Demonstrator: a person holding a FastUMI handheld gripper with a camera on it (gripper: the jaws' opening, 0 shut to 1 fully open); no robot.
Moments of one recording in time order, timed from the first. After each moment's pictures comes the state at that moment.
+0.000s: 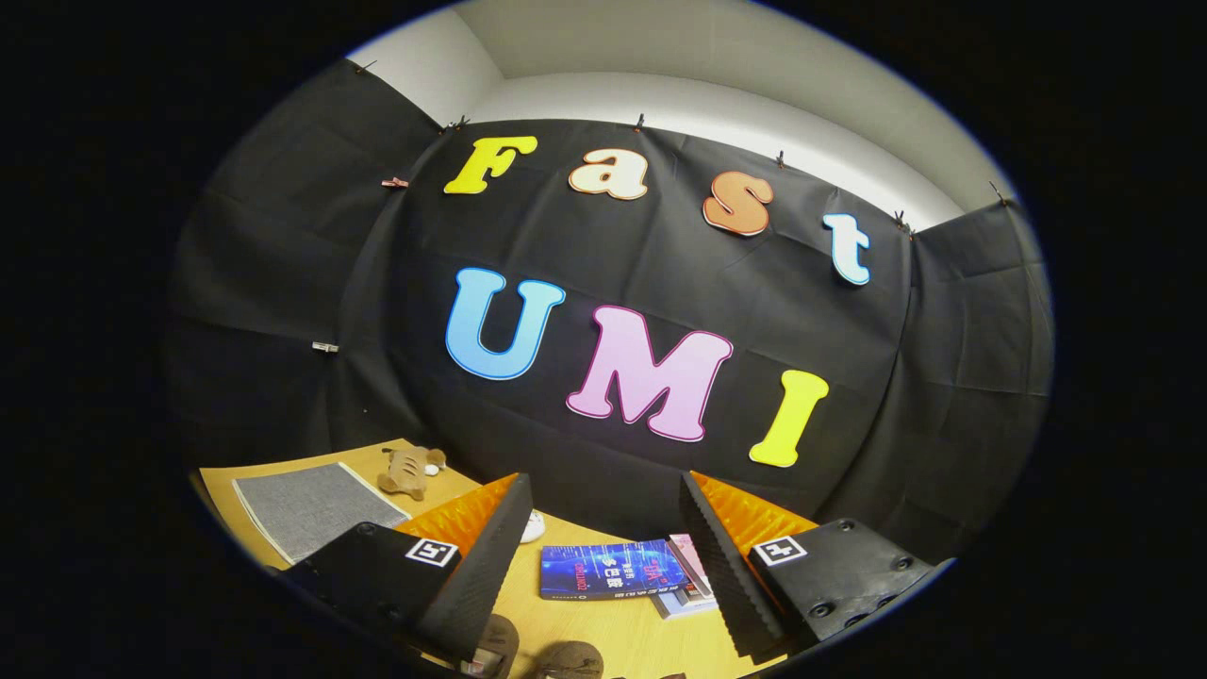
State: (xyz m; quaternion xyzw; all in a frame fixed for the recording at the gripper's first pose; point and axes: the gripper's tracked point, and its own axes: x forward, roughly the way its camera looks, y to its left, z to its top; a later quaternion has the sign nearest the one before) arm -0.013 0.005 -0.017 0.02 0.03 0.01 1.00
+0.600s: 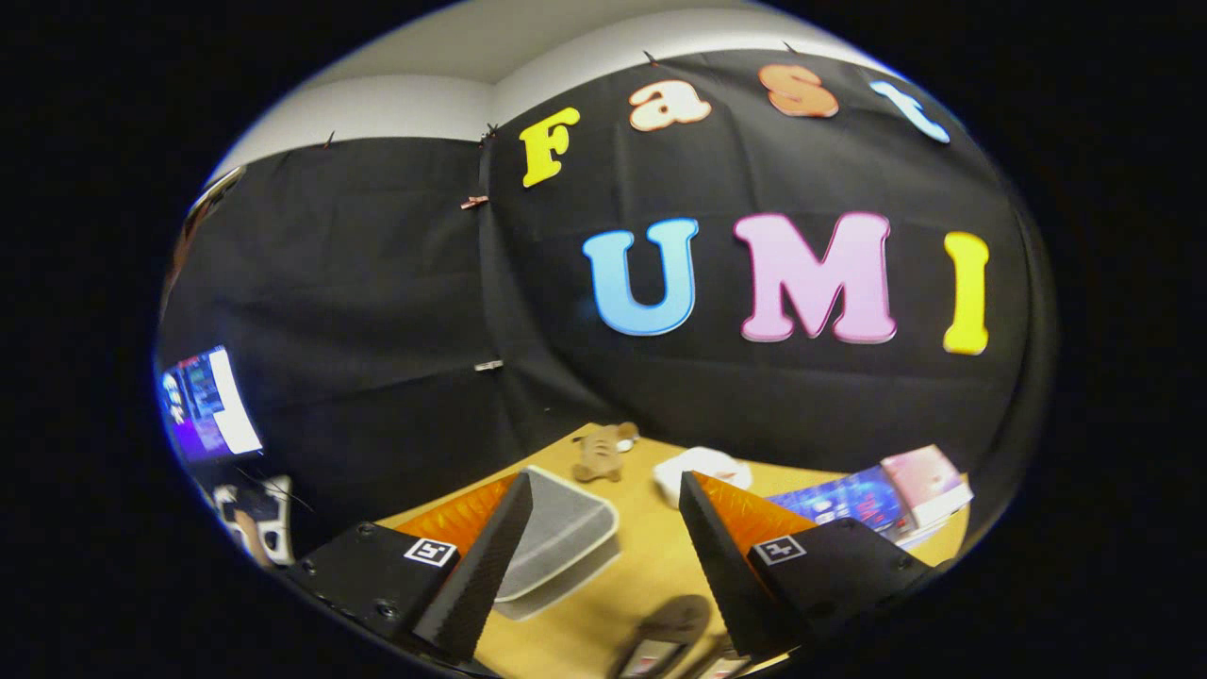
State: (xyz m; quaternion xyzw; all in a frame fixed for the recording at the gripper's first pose) arm -0.015 0.145 -0.052 0.24 0.13 0.28 0.92
